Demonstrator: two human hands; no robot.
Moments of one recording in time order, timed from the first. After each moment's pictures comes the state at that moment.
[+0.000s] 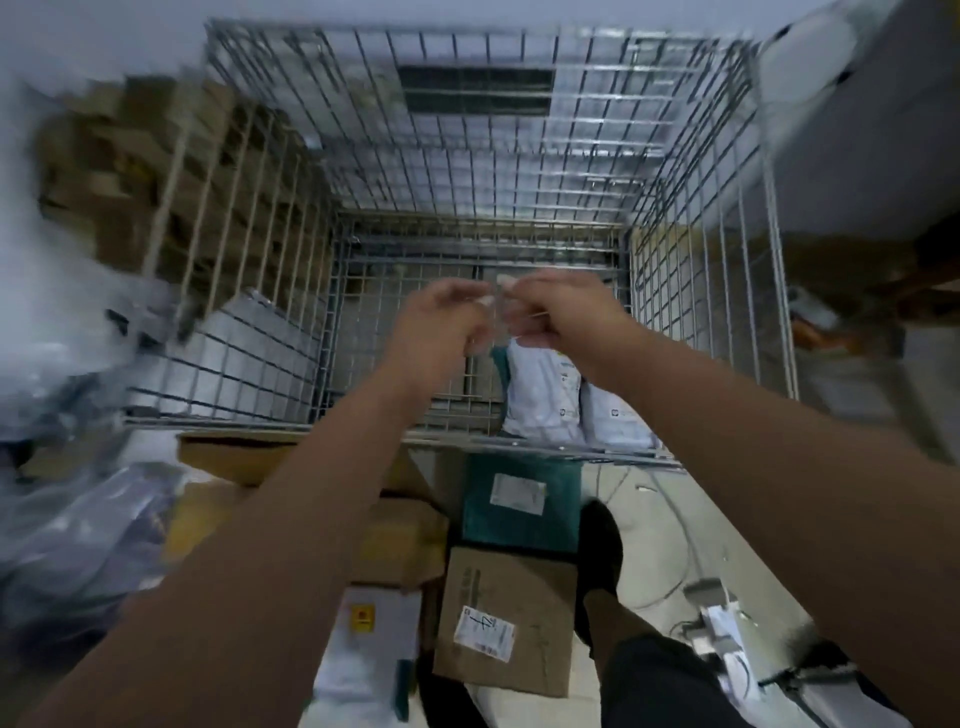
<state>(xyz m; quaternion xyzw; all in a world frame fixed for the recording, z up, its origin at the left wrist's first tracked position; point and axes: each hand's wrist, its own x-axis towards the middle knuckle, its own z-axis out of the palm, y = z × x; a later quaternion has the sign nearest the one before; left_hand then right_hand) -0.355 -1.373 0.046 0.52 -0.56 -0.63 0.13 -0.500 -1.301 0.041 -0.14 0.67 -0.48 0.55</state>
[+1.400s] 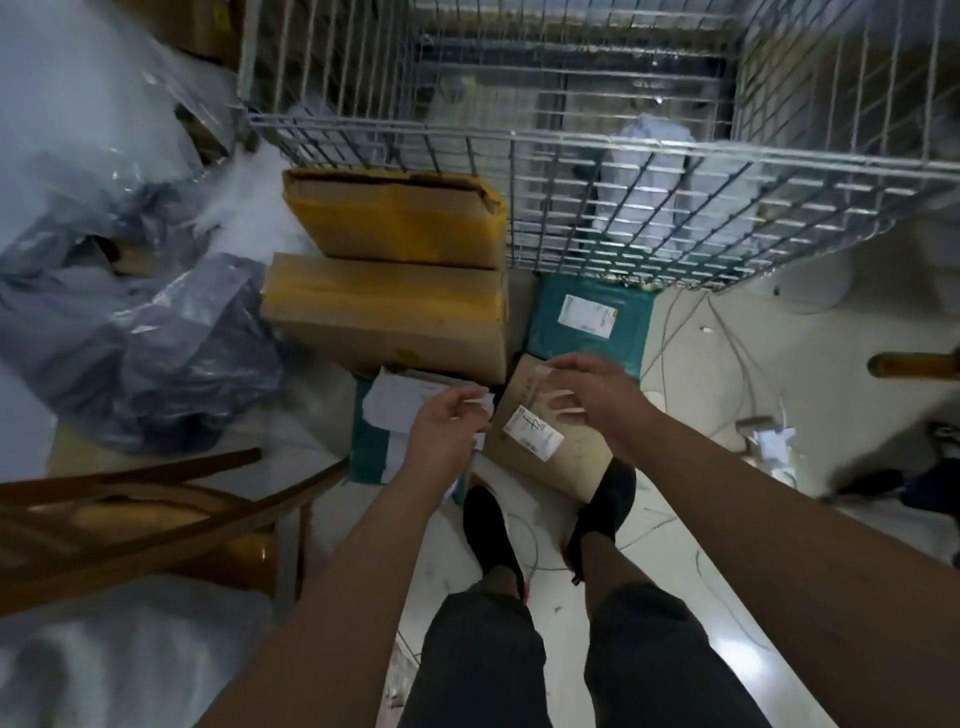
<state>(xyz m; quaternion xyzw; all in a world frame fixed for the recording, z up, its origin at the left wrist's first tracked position) -0.027 -1.121 -0.078 0.65 -0.43 -0.63 0.04 -0.220 -1.061 -0.071 -0.02 0.69 -0.34 0.64</state>
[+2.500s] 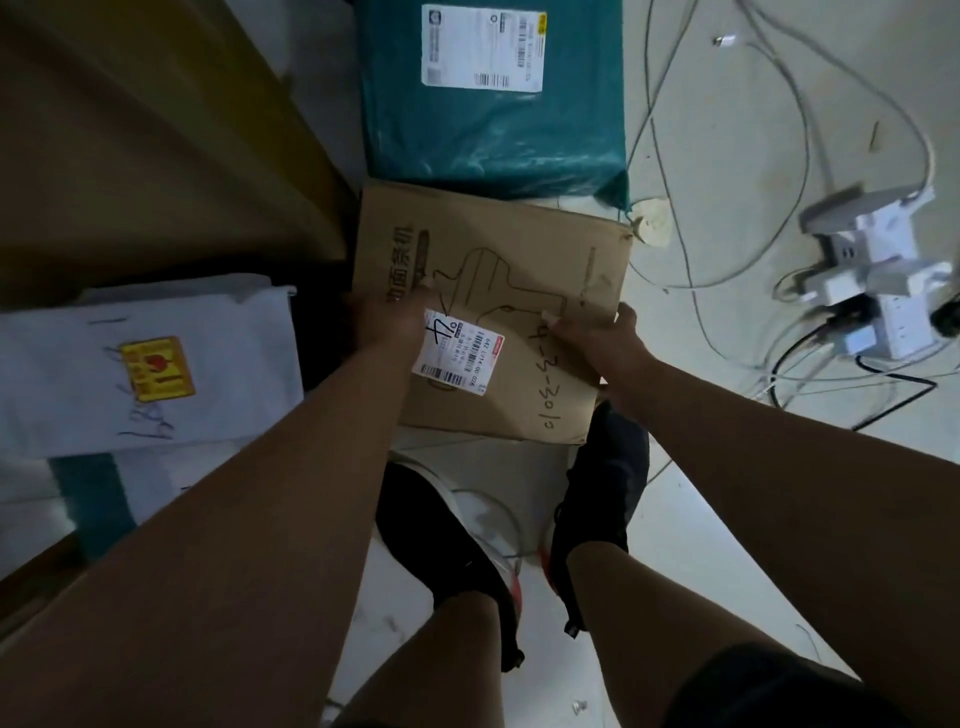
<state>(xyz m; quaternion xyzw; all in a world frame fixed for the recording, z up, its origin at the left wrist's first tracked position) -0.085 -1.072 -0.586 0.72 -0.49 -0.48 -0.08 -0.229 -0.878 -0.575 0.21 0.75 -0.35 0.52</state>
